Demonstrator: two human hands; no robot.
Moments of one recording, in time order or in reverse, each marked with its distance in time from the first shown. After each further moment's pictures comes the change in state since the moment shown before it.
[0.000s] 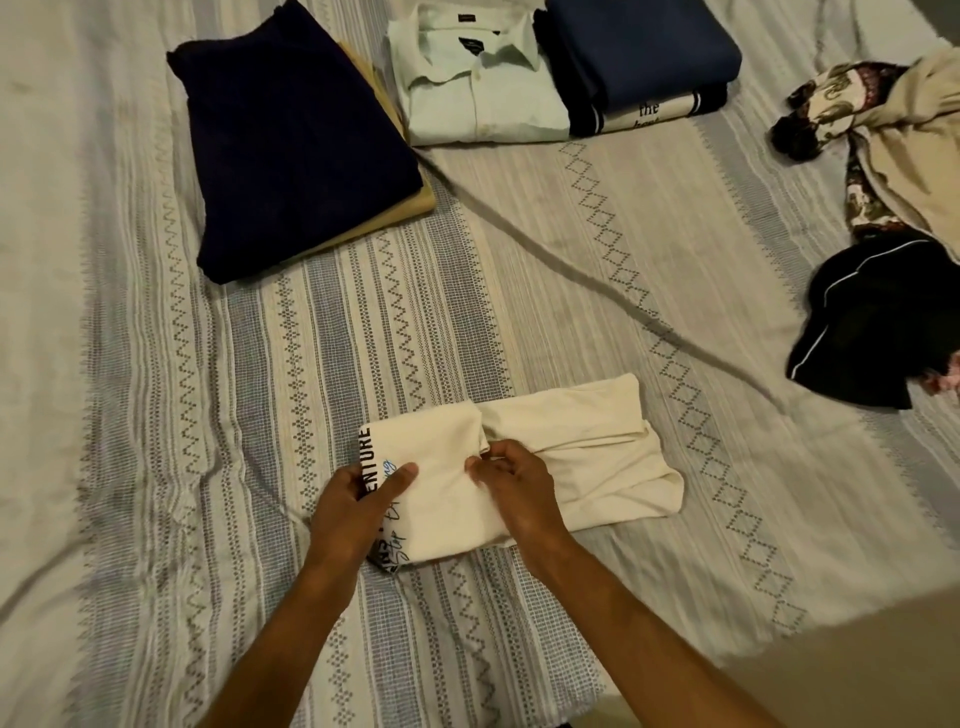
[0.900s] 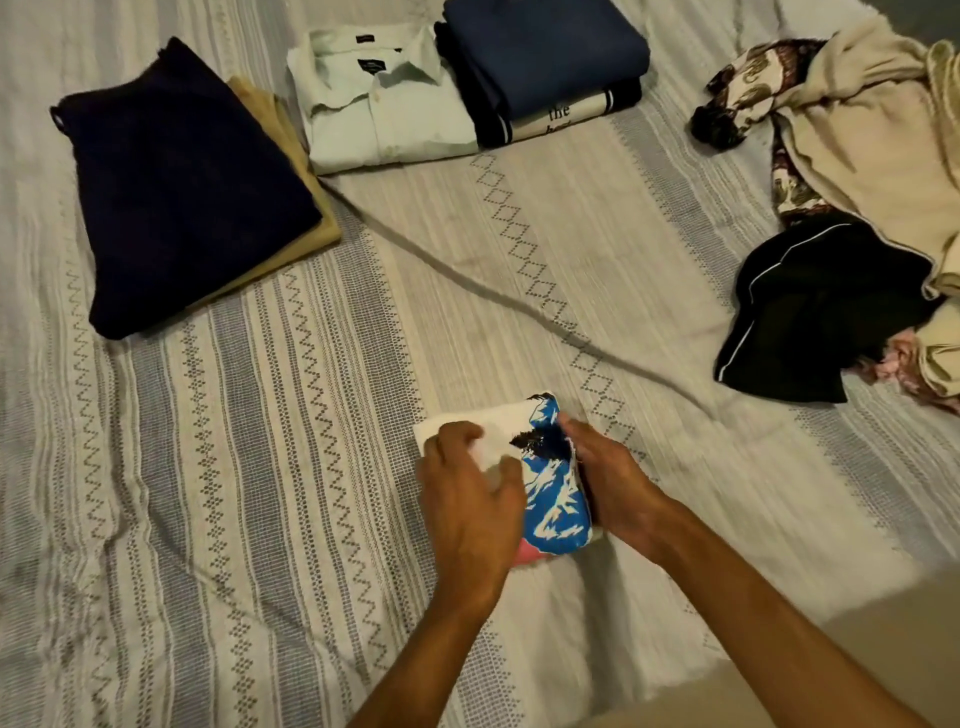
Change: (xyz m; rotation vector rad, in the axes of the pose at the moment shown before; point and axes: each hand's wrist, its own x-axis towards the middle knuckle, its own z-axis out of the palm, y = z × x) left_hand -0.073 0.049 0.214 0.463 0.137 0.525; right_hand 0.029 -0.053 -0.196 0.307 -0.283 0.243
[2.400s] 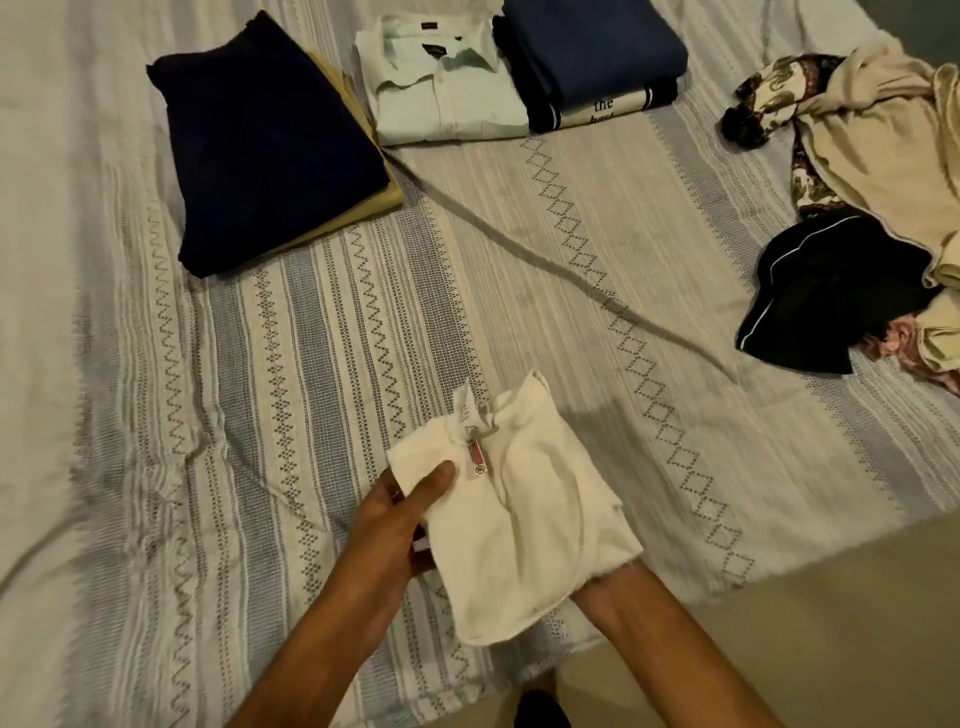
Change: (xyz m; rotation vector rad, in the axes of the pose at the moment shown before) left_hand -0.058 -0.069 -0.164 -0.878 -0.436 -0.567; right_hand -0.072 0.135 0.071 0.396 0.074 0.049
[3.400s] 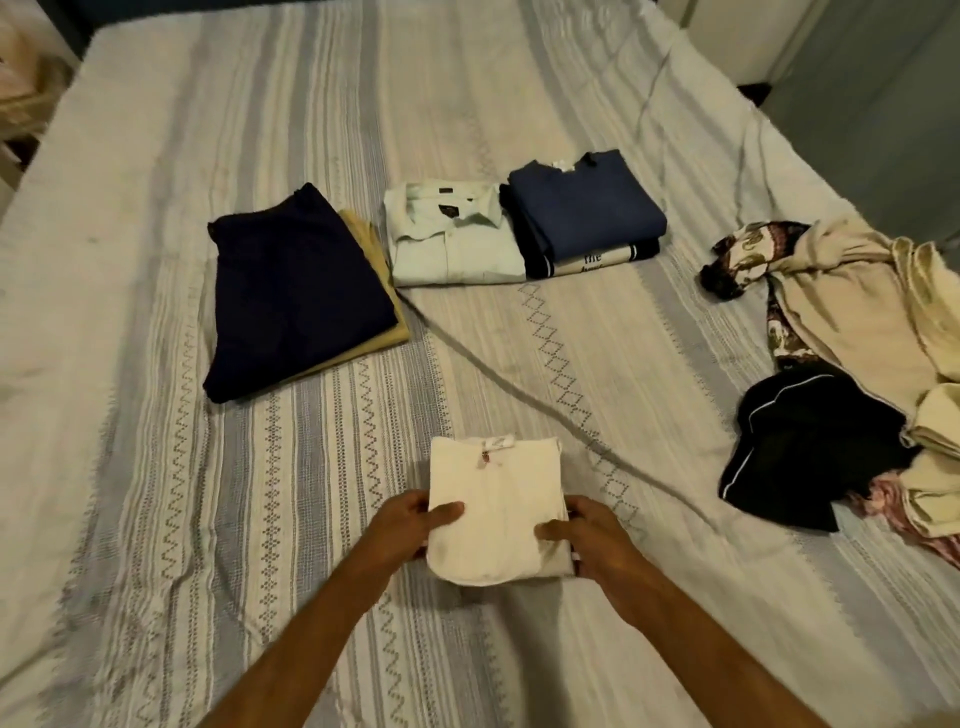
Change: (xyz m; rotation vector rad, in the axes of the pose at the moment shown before) left_hand 0.145 0.081 0.042 0.436 0.025 0.052; right_hand 0.057 -0.171 0.052 -0.699 0.114 -0.227
